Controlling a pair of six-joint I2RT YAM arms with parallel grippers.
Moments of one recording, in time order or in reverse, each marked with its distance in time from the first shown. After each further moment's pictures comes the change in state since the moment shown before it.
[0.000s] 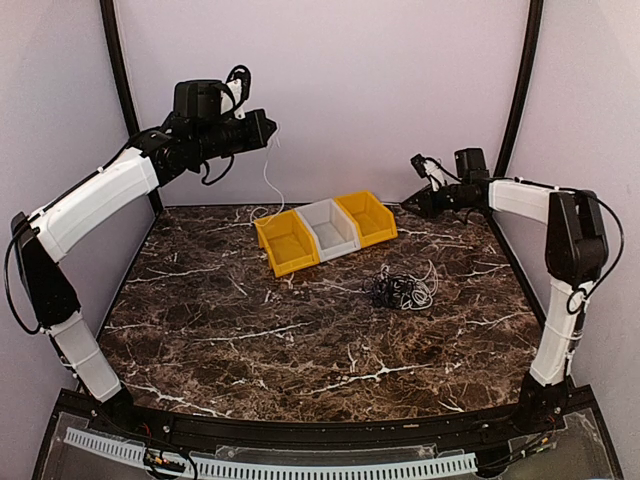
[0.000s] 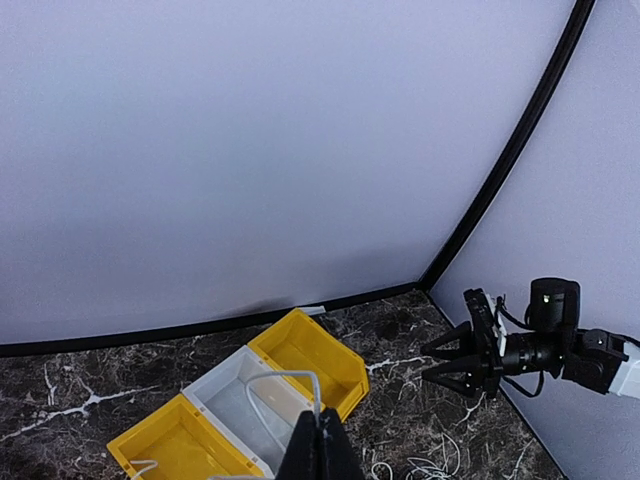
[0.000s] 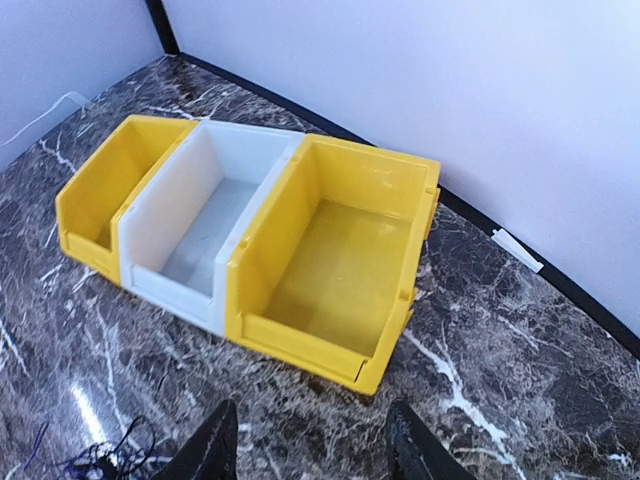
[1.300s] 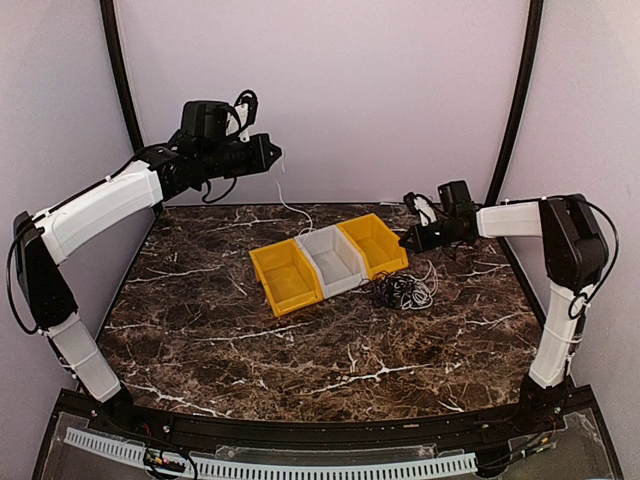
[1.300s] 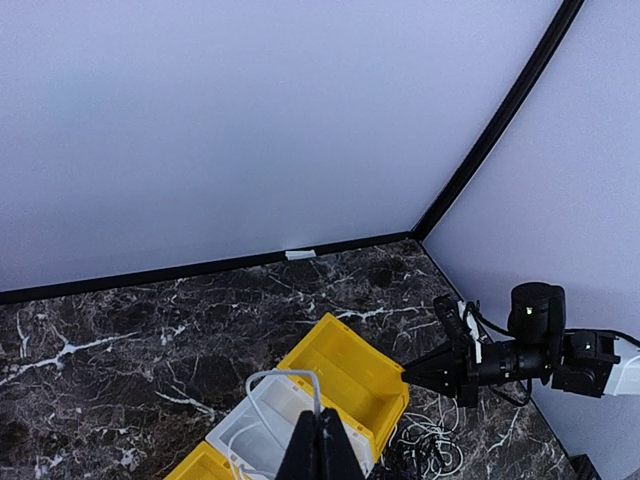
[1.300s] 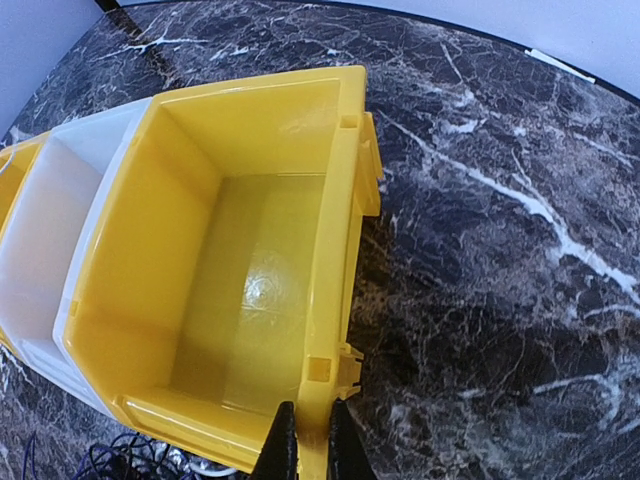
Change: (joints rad) left arm 0.006 -0.014 -0.117 0.013 0.077 -0.027; right arm 0.095 0.044 -0.180 0.104 0.186 0.272
